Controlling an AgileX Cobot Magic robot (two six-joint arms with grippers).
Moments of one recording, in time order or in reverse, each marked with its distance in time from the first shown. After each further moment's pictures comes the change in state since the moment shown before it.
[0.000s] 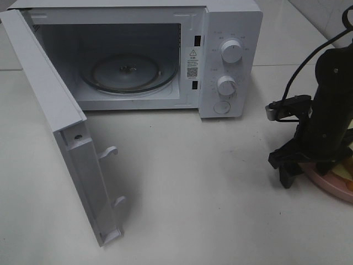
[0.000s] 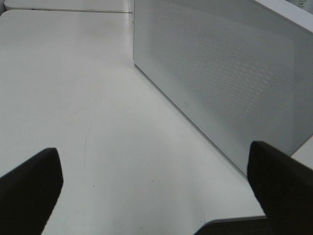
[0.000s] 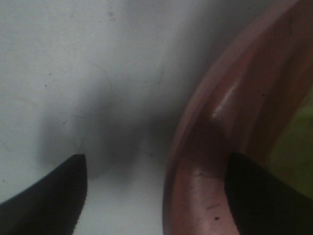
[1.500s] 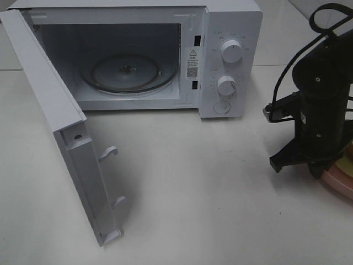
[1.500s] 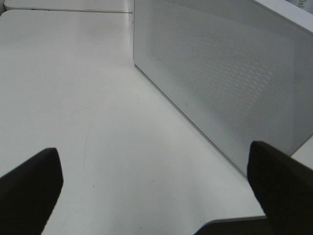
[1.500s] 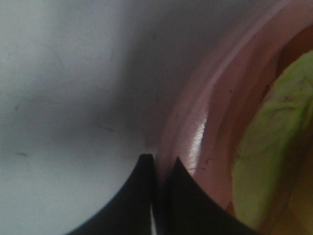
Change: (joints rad) left arm 0.000 0.000 0.000 0.000 0.000 0.000; right arm 0.135 -0.018 -0.009 -0.316 0.146 0.376
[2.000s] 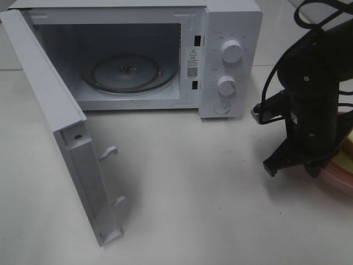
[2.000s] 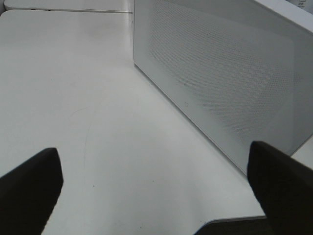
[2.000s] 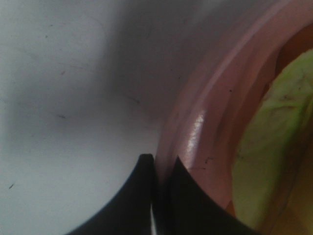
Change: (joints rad) left arm 0.000 0.000 0.000 0.000 0.000 0.000; right arm 0.109 -0.055 0.000 -0.025 0.093 0.014
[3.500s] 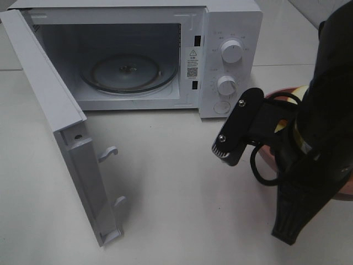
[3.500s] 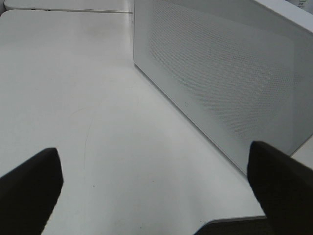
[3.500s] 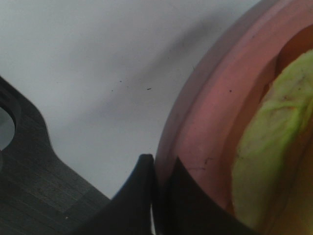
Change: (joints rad) left arm 0.000 0.000 0.000 0.000 0.000 0.000; right arm 0.526 -0.406 0.131 0.021 0.173 -0.186
